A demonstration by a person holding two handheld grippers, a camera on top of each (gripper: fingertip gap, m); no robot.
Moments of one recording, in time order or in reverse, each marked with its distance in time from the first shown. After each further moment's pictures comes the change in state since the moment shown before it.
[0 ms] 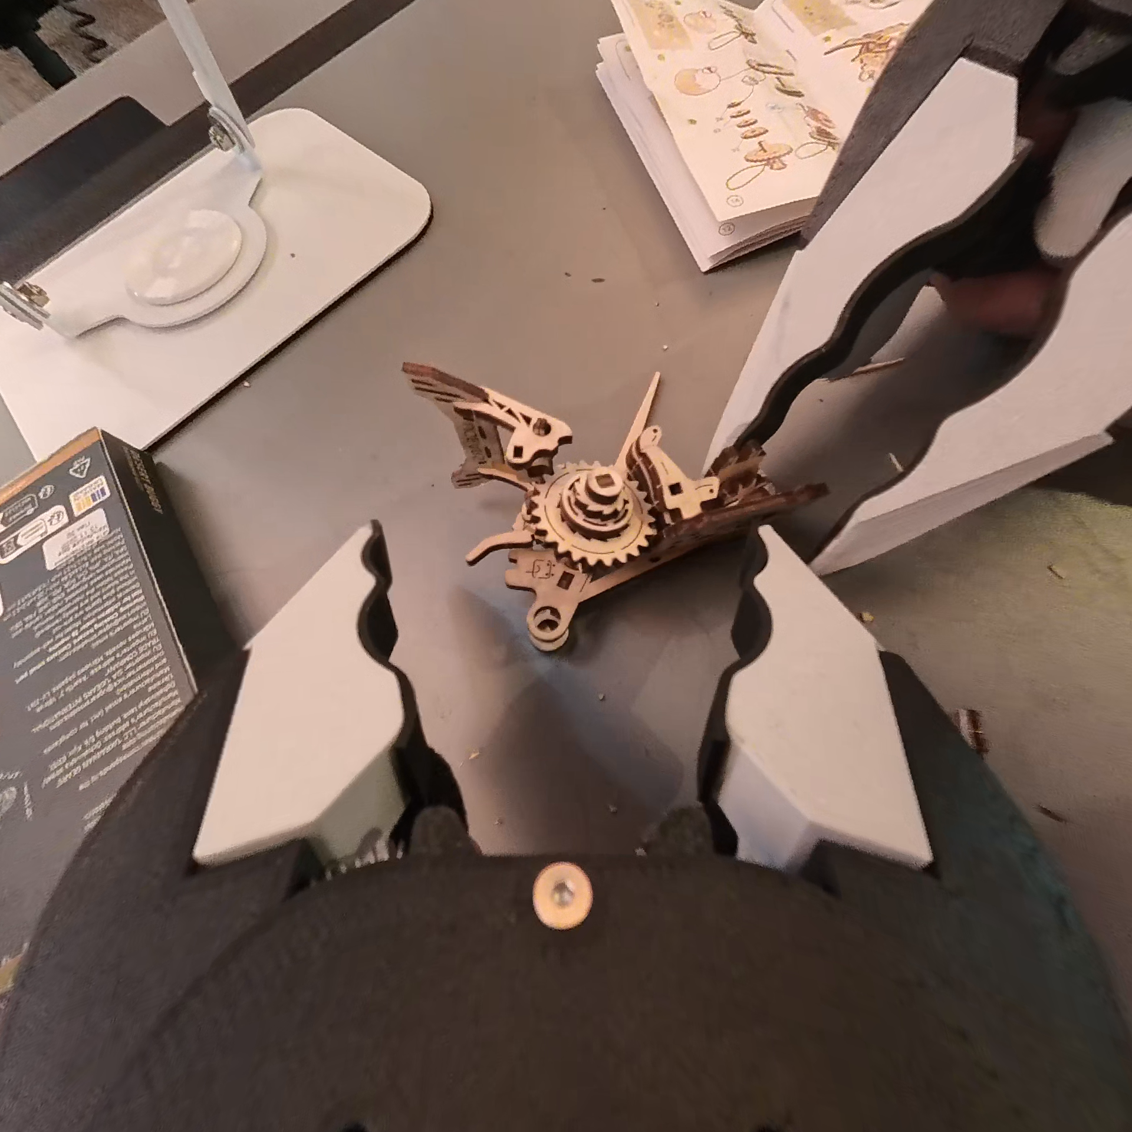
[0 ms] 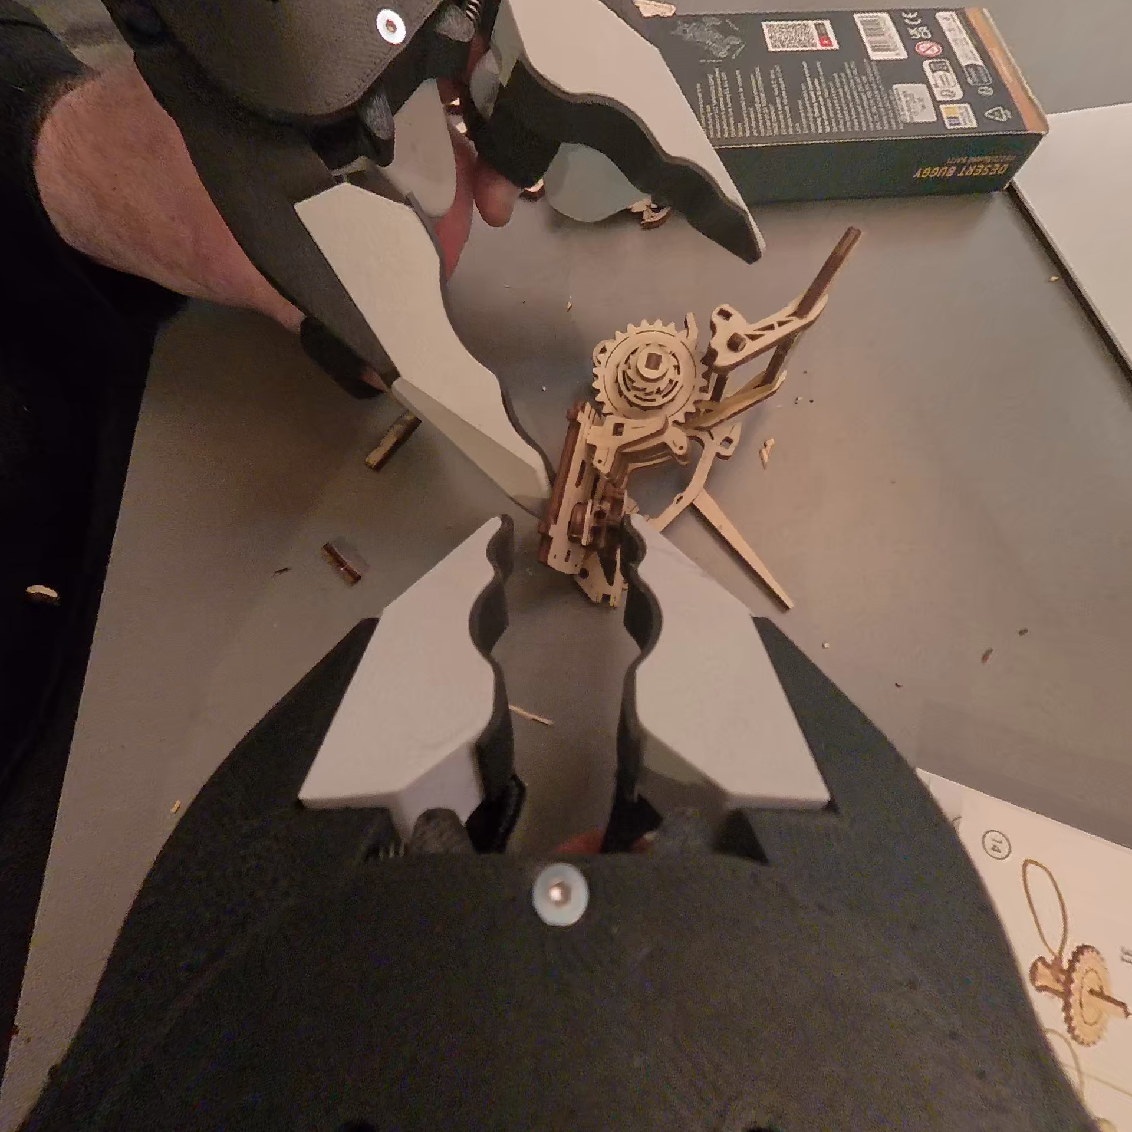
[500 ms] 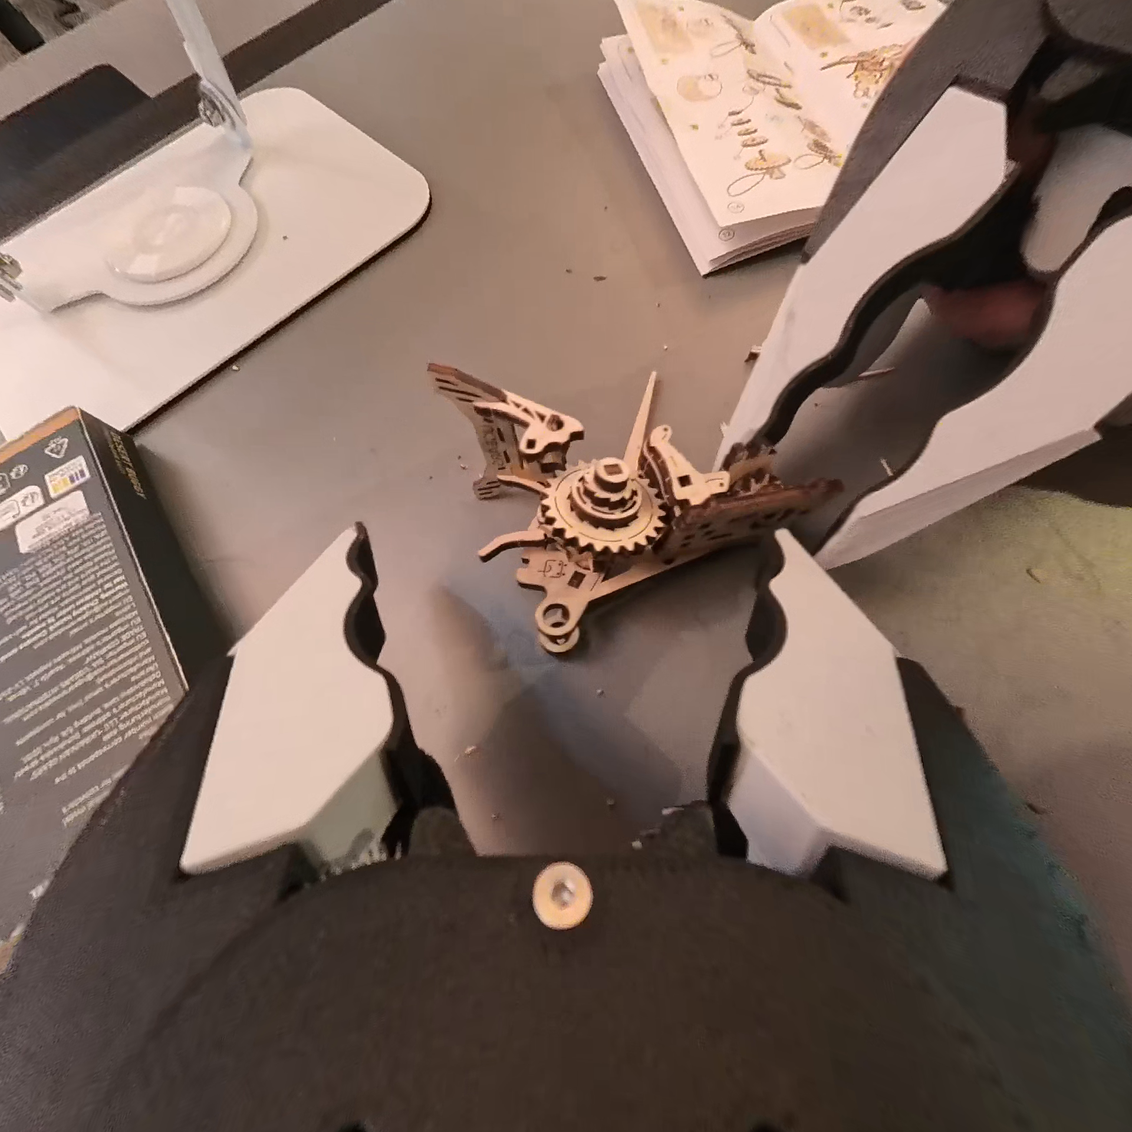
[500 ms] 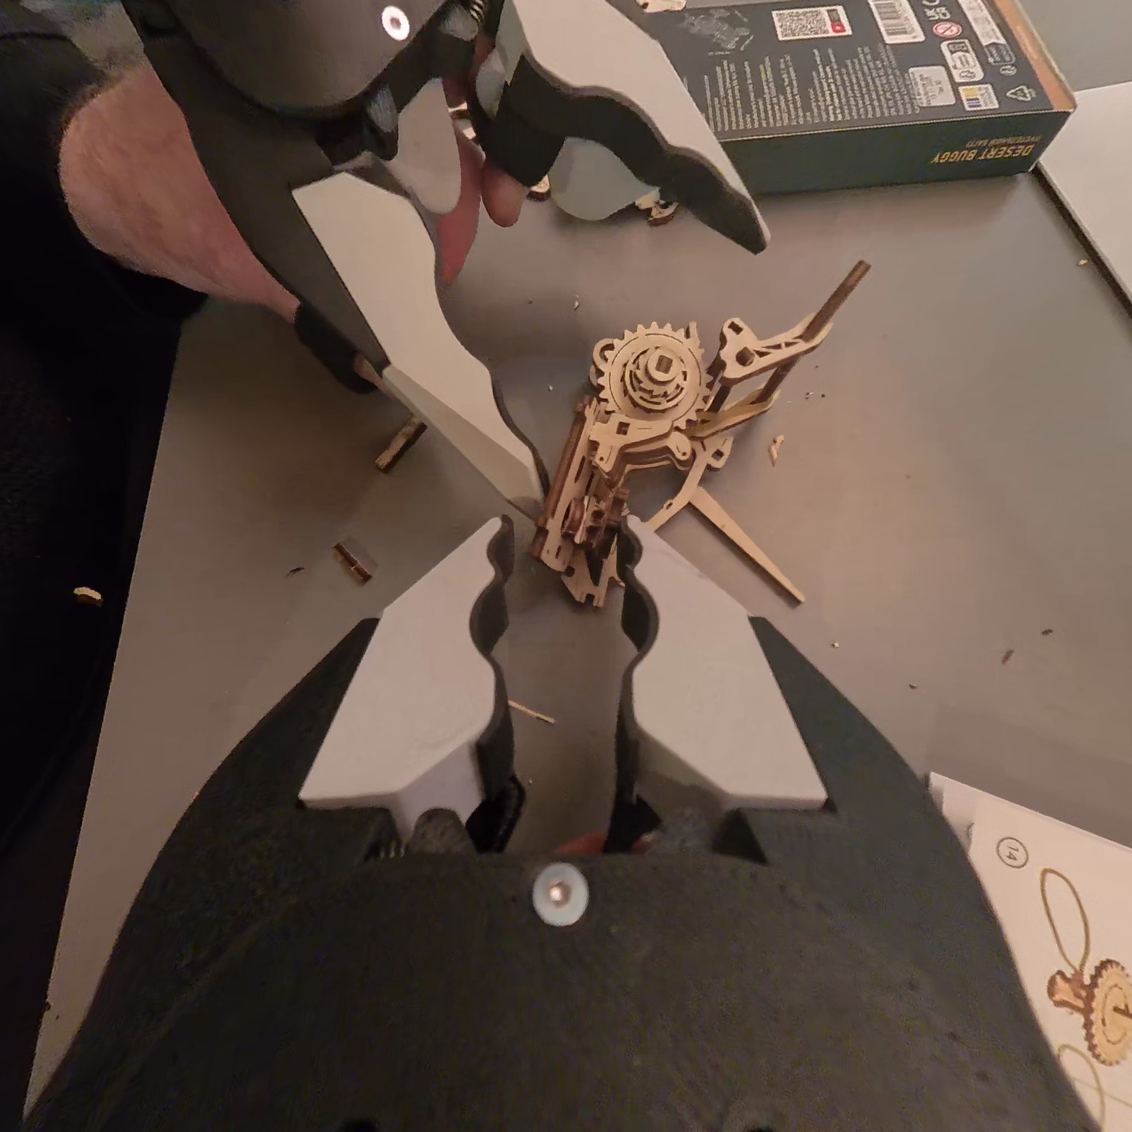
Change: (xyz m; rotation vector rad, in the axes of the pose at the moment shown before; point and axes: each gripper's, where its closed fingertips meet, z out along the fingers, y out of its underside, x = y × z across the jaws) left arm -0.001 0.001 -0.001 -0.001 0.026 -0.044; right arm -0.001 0.000 -0.001 0.000 -0.037 0.028
